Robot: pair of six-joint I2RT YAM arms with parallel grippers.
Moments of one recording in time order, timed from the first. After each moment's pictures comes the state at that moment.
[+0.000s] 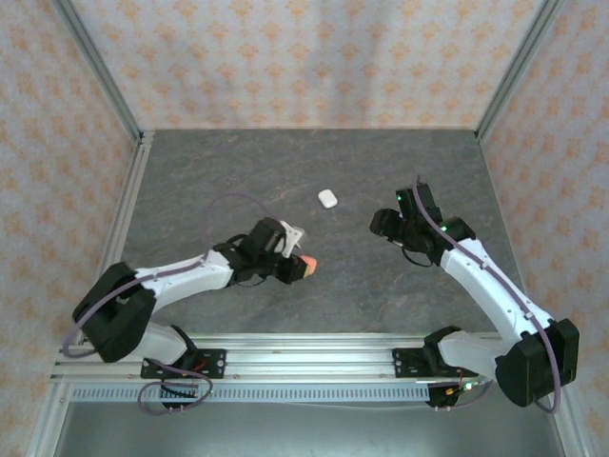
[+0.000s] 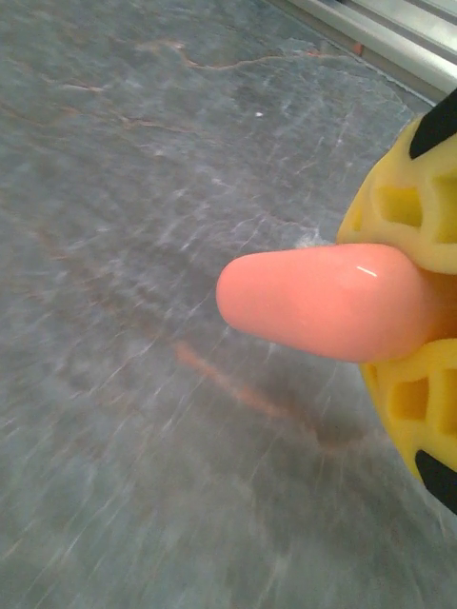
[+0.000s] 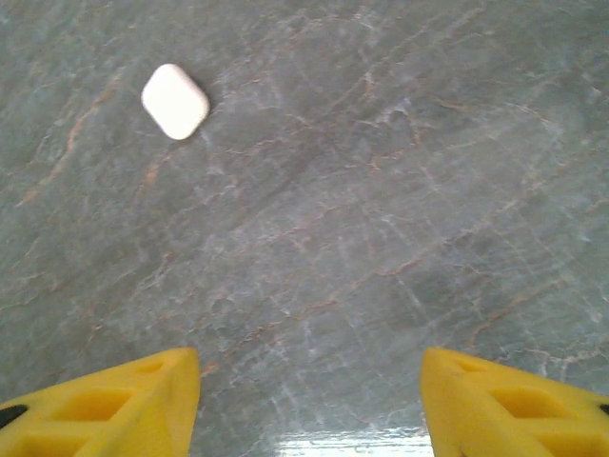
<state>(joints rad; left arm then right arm) -0.72 1.46 0.74 -0.18 0.31 -0.38 0.38 1.12 0.94 -0.74 0.02 0.72</state>
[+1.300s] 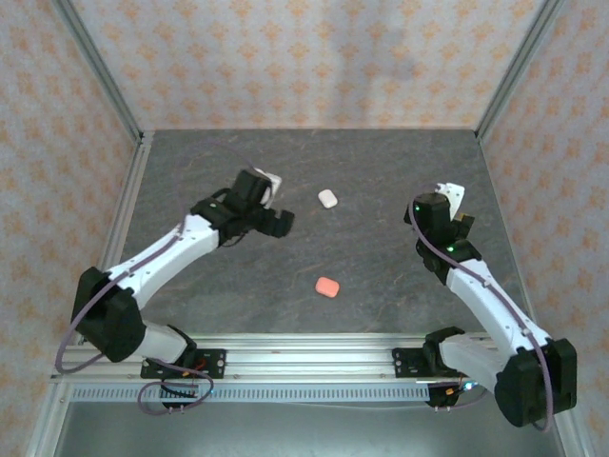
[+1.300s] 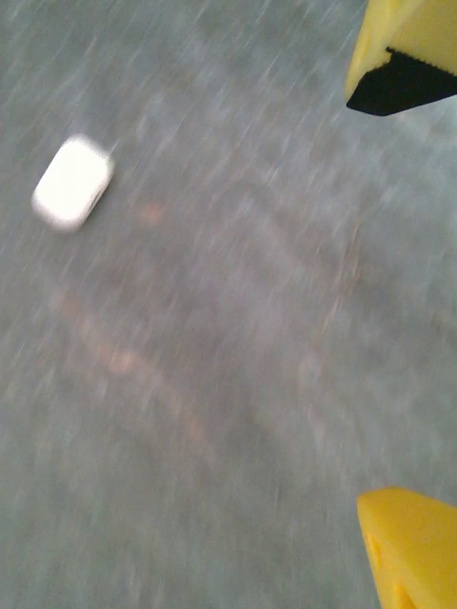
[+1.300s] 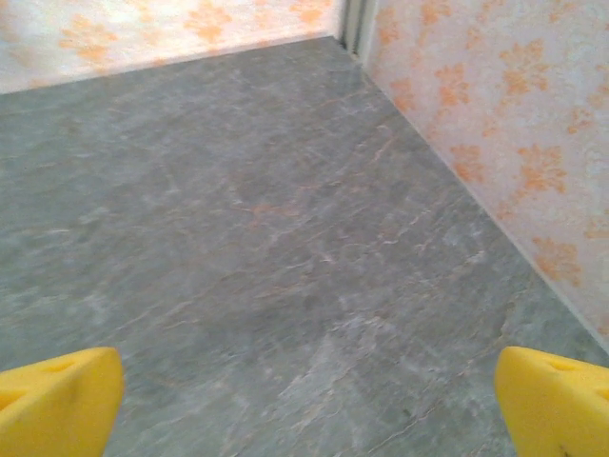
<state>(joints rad) -0.48 1.40 1.14 -0.58 -0.14 -0.13 0.25 1.03 0.69 -0.28 0.62 0.31</state>
